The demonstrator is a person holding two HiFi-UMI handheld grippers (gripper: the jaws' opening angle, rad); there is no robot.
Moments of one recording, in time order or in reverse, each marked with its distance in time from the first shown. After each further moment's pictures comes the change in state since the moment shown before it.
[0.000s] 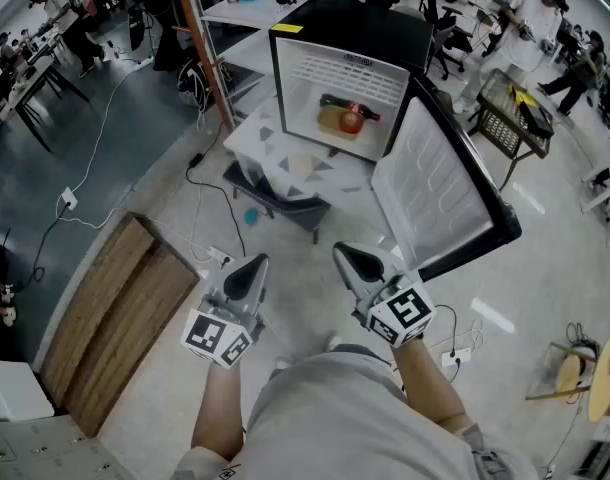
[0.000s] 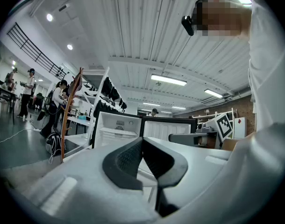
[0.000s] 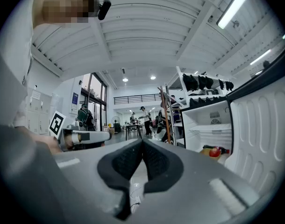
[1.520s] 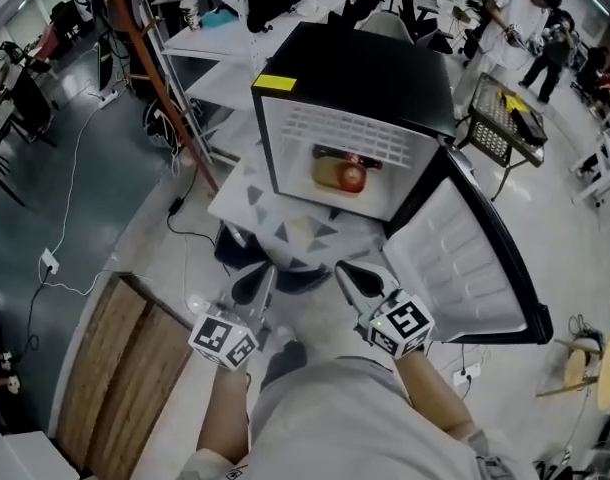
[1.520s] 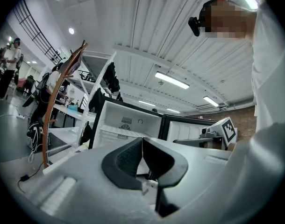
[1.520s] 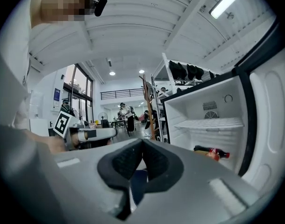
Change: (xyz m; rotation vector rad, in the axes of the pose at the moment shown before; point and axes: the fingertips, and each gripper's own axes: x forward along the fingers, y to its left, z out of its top) left arm 0.202 0.183 -0.023 -0.106 0.012 -0.151; right arm 0.173 -0.165 -0.020 0.052 0.075 -0.149
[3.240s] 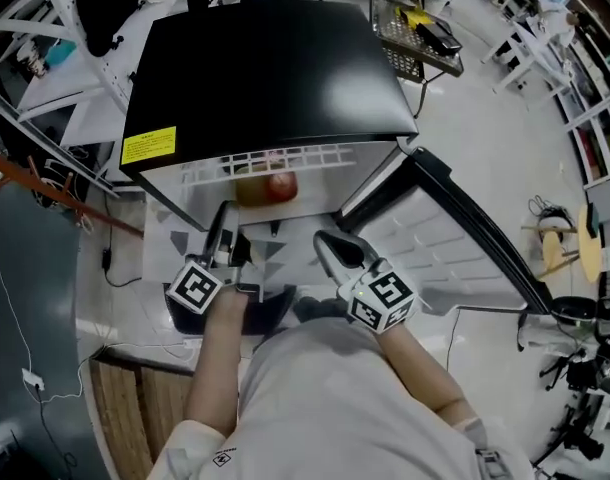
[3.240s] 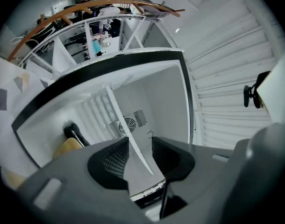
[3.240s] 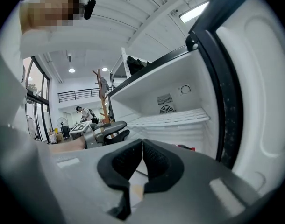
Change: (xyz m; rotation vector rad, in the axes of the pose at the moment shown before) left arm 0.265 0.134 -0.050 -0.891 -0.034 -0.200; right arm 0.060 -0.173 -0.013 0.182 0.008 -0.456
